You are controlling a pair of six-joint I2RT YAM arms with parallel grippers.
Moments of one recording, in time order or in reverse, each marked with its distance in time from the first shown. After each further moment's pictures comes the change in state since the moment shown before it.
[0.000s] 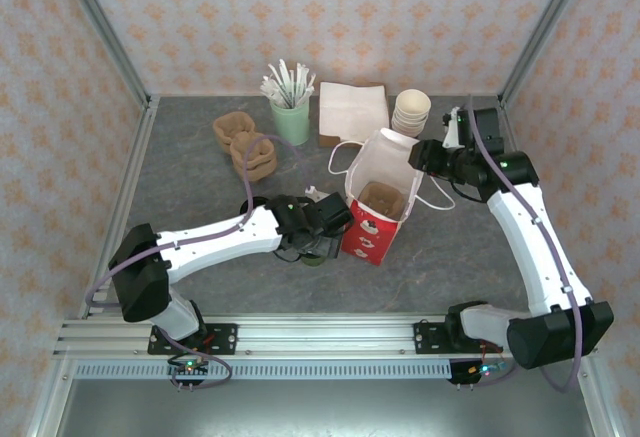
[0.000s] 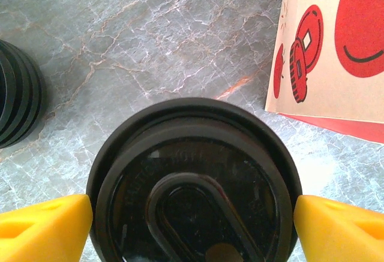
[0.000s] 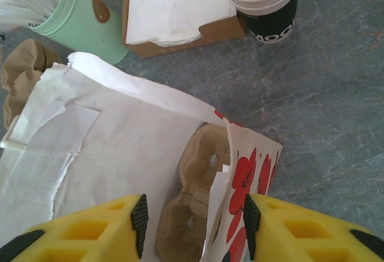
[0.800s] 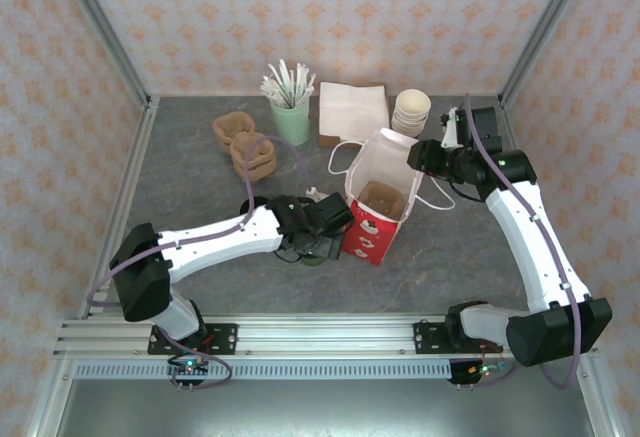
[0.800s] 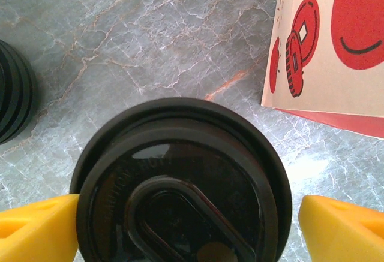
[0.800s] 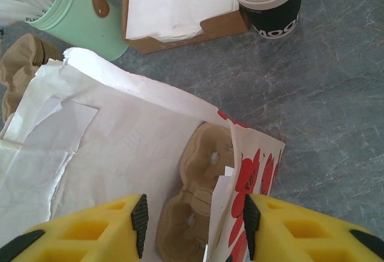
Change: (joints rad) left arm 0.000 0.004 0.000 -0.004 0.023 0.005; right arm 0.000 0.010 0.000 0.000 -0.011 -0.004
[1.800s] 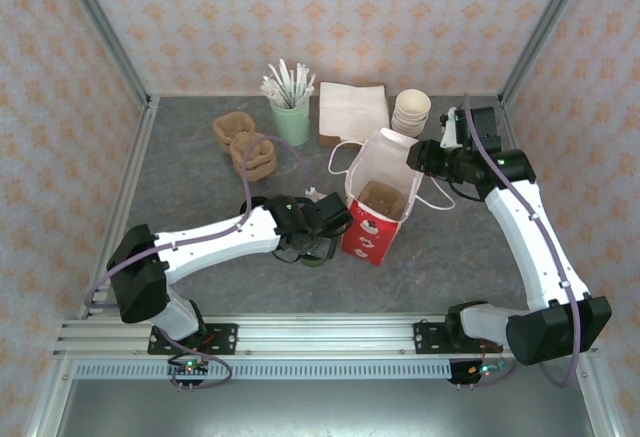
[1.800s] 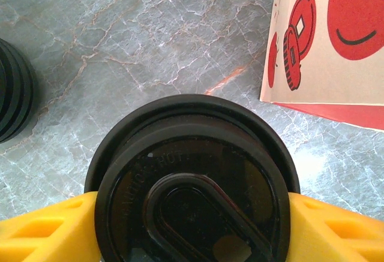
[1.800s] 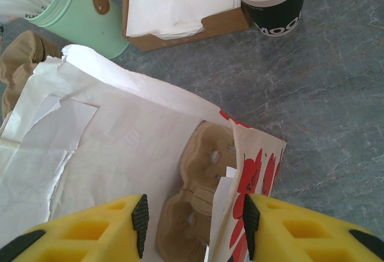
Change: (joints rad) left arm 0.000 -0.016 -0.007 -0.002 0.006 0.013; right arm 0.000 0.006 0.000 -0.001 -0.007 -0.003
